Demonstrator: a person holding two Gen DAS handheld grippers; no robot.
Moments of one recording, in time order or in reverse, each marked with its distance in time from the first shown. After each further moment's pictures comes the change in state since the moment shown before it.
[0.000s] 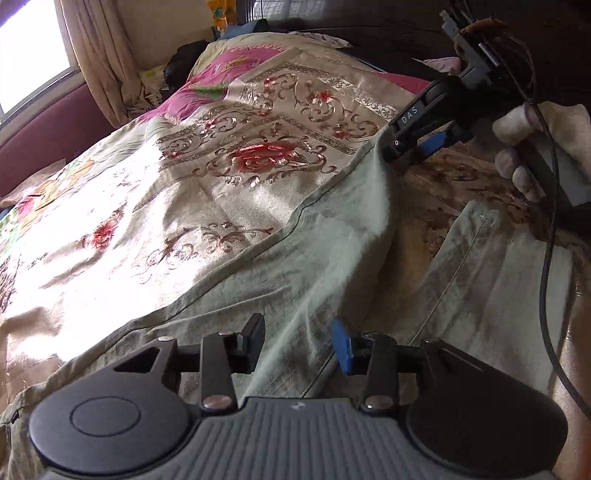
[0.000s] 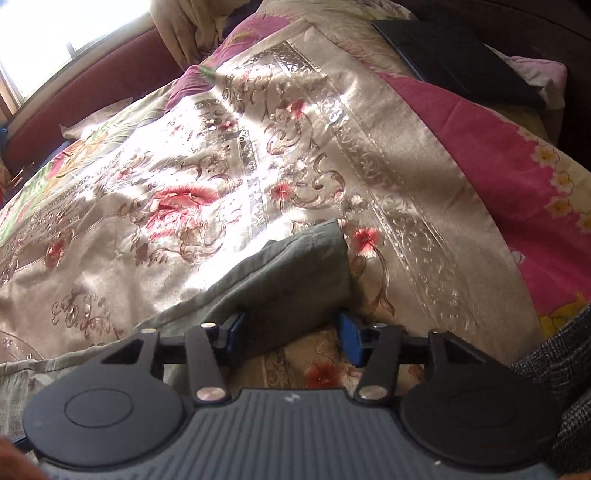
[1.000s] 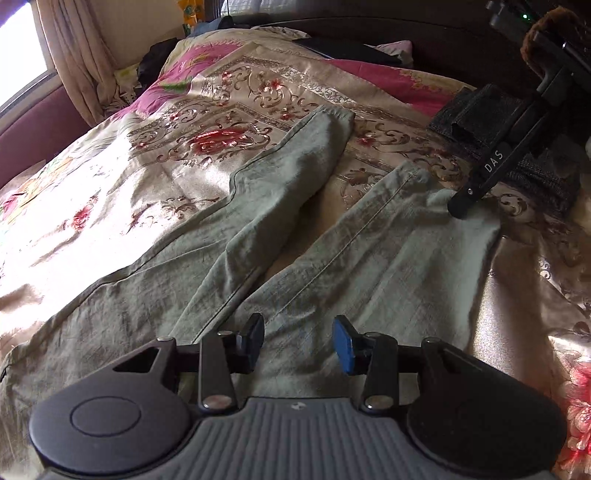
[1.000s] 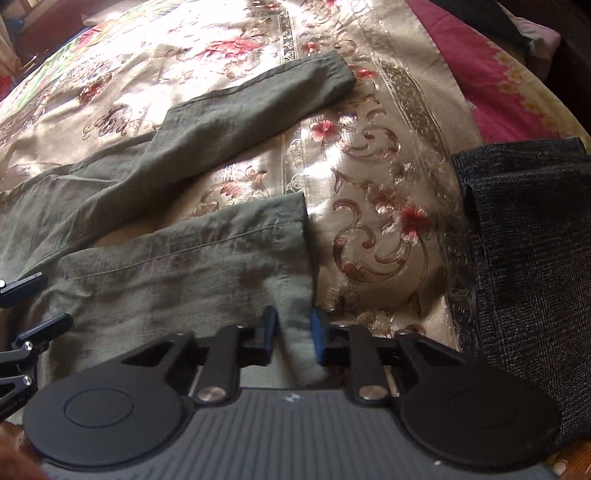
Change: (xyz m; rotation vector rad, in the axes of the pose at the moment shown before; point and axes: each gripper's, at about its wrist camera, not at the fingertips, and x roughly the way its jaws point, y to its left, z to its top) left arm -0.046 -0.046 -0.038 0.027 0.037 -0.078; right arm -0.091 0.014 -0.111 -0.153 0.317 -0.022
